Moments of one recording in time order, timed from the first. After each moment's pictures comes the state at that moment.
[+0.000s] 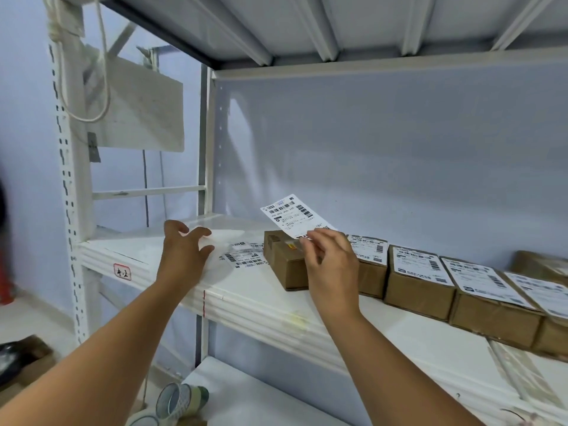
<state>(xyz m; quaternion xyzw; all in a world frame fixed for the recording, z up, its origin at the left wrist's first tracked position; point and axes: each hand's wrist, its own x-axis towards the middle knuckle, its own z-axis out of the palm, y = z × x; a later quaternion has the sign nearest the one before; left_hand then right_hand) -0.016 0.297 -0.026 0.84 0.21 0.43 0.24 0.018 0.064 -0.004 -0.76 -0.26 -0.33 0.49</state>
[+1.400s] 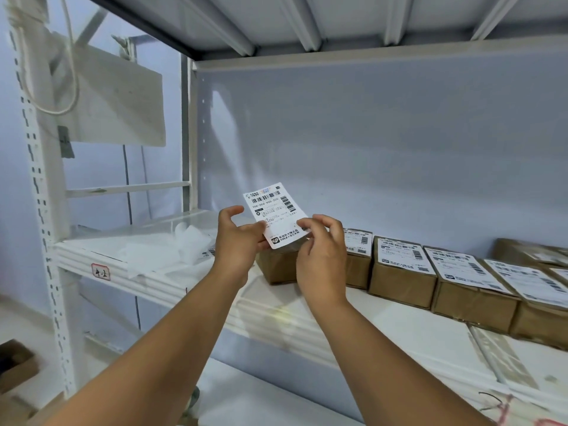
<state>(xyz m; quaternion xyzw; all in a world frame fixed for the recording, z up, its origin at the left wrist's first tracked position) -0.007 0.170 0.021 0.58 0.09 0.35 0.73 0.026 0.060 -0.005 -0.78 -0.24 -0.37 0.45</state>
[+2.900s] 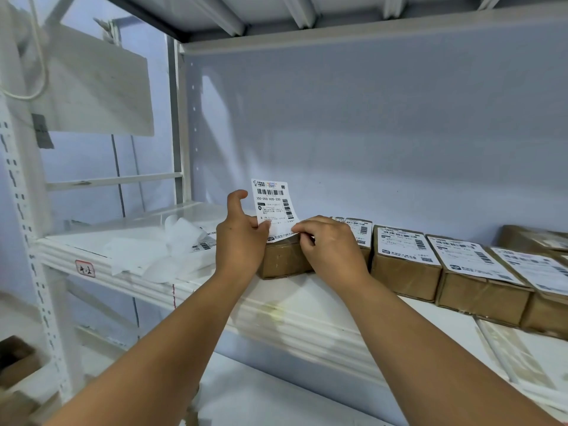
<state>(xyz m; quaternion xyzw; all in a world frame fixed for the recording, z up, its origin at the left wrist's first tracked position) 0.010 0.164 0.007 0.78 0.12 0.43 0.45 0.063 0.033 0.001 -0.81 -0.36 -0.33 0.32</state>
